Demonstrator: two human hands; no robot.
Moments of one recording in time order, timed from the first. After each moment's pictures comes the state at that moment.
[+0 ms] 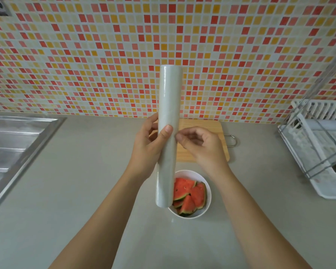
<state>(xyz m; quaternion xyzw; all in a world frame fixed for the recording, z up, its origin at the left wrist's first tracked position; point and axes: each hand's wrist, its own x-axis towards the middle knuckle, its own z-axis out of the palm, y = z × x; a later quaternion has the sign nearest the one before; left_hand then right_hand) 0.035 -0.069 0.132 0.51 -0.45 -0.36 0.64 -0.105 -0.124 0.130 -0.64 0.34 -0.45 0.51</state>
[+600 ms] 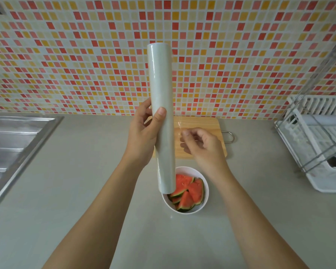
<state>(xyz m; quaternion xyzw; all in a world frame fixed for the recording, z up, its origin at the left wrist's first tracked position) 0.035 -0.081 0.149 0.48 -0.43 -0.35 0.68 -0.115 -0.115 0.122 -0.65 0.38 -0.44 0.49</state>
